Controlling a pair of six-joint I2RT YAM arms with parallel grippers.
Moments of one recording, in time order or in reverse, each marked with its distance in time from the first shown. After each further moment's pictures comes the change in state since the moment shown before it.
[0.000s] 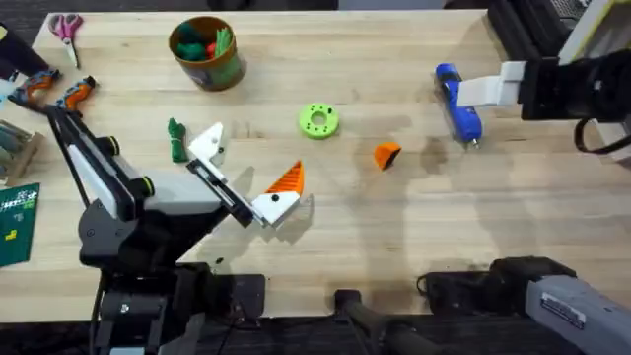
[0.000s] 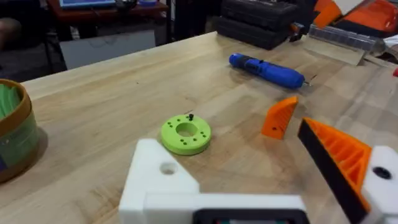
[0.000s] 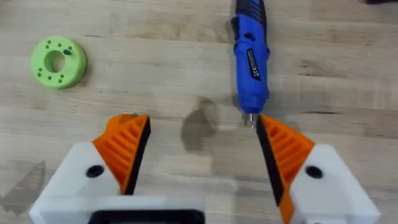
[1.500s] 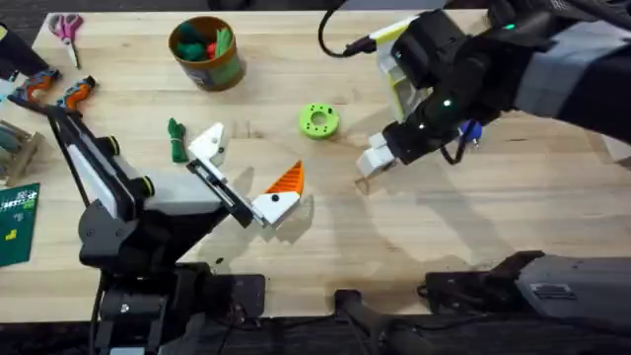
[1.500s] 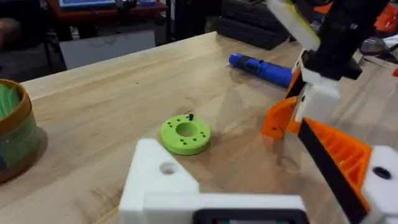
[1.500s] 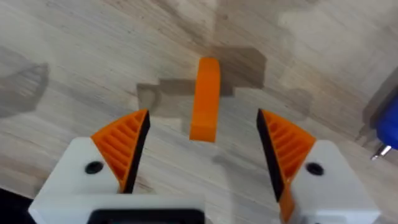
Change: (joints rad) left arm 0.000 0.000 0.000 0.000 0.001 0.000; right arm 0.506 0.457 0.000 -0.011 0.061 0.032
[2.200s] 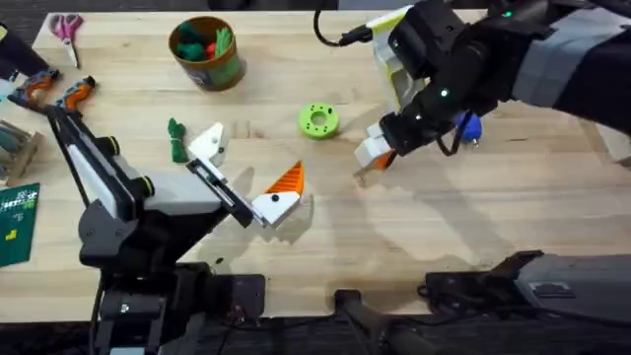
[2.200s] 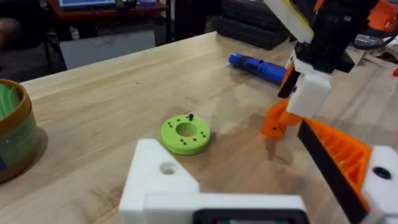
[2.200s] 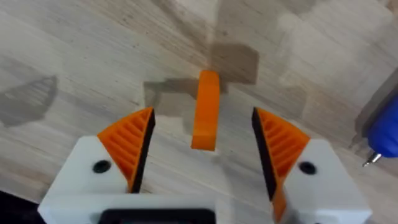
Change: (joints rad) left arm 0.000 0.000 0.000 0.000 0.000 0.000; right arm 0.000 0.024 0.048 0.007 0.000 -0.003
